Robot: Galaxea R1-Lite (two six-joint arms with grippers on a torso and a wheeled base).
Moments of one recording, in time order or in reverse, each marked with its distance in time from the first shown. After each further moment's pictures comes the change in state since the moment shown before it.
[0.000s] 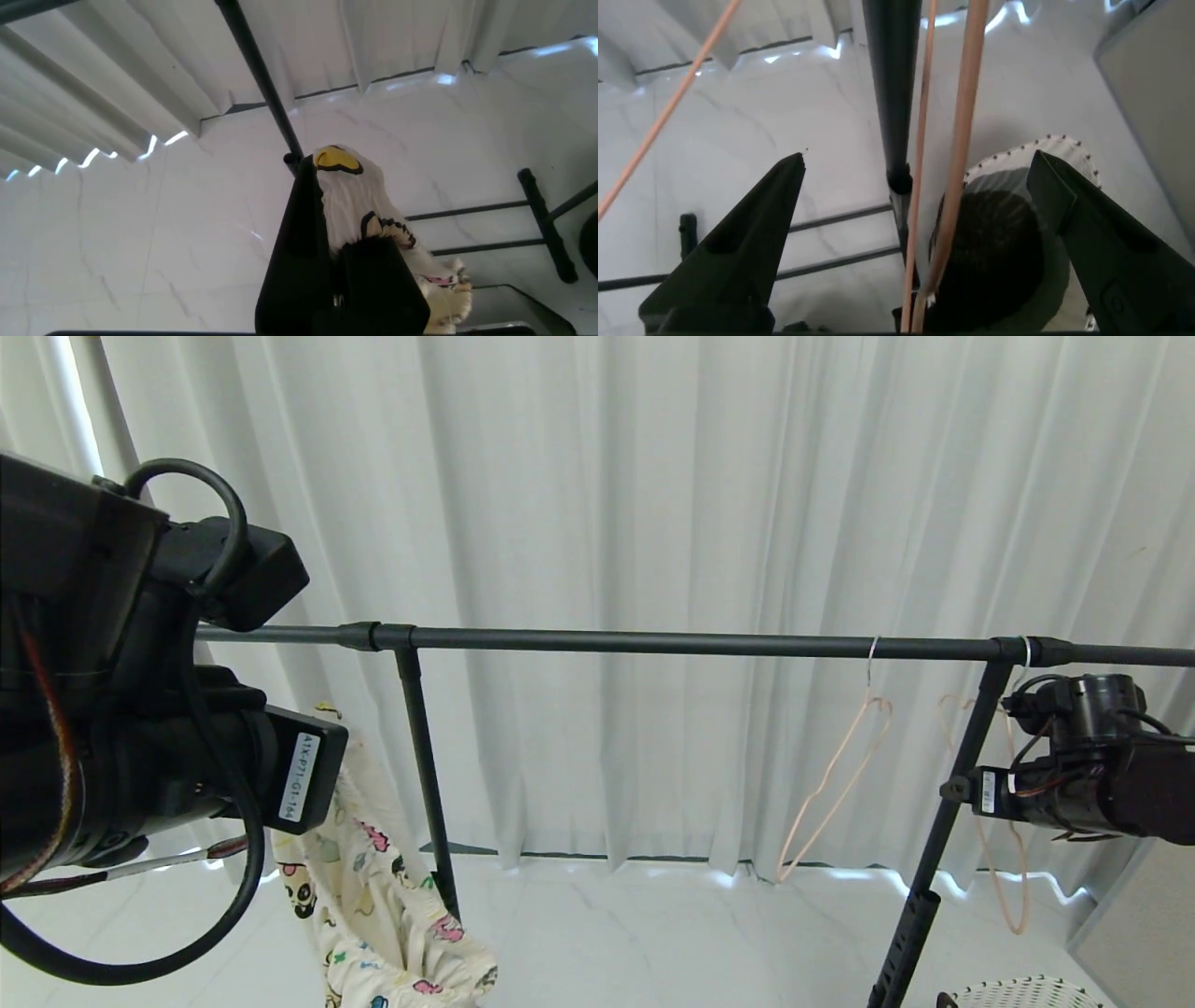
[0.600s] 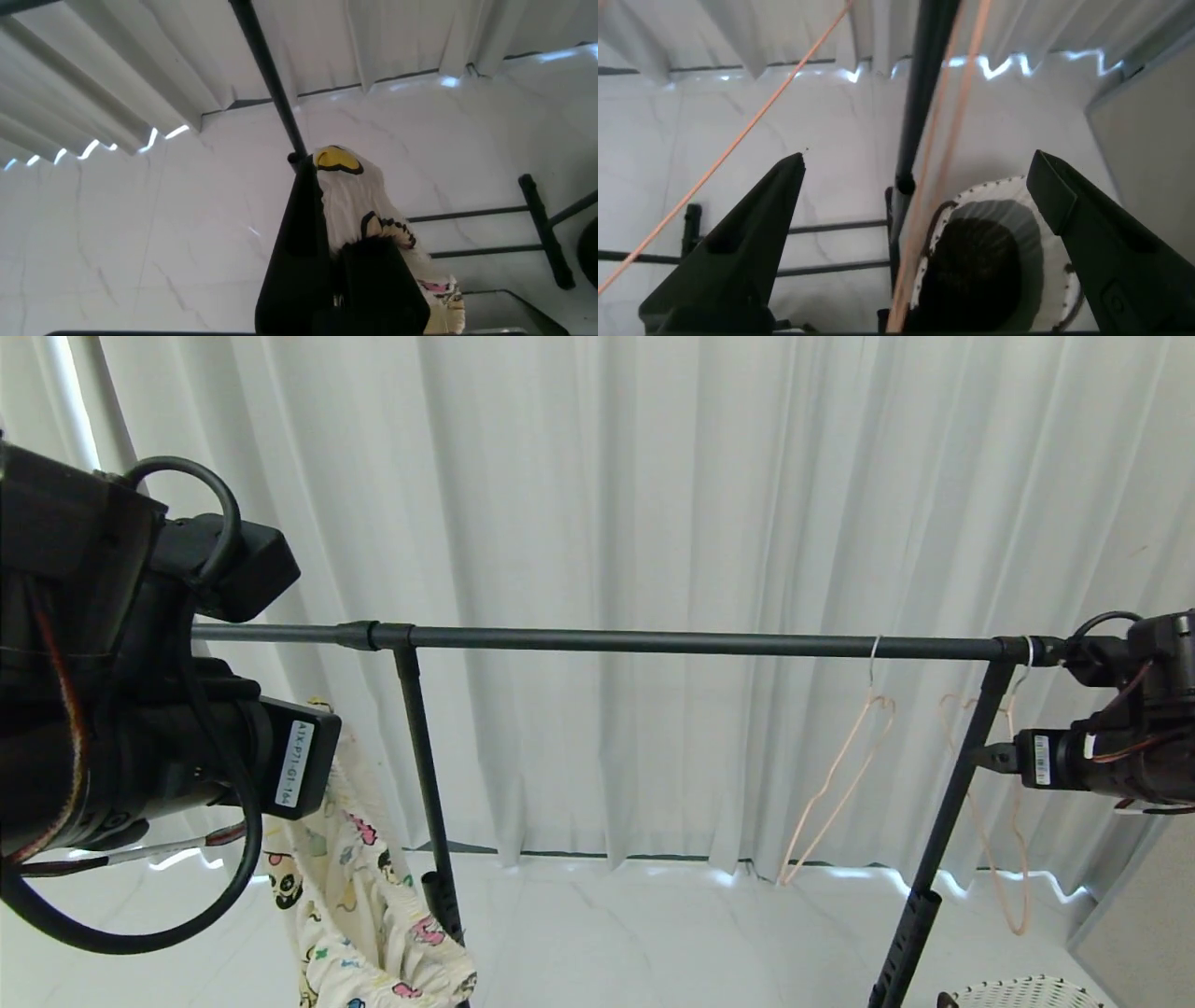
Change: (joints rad) left arm 0.043 0.004 -0.008 0.000 -0.021 -0.001; right arm 0.032 -0.263 -0.039 0.203 0.045 -0.104
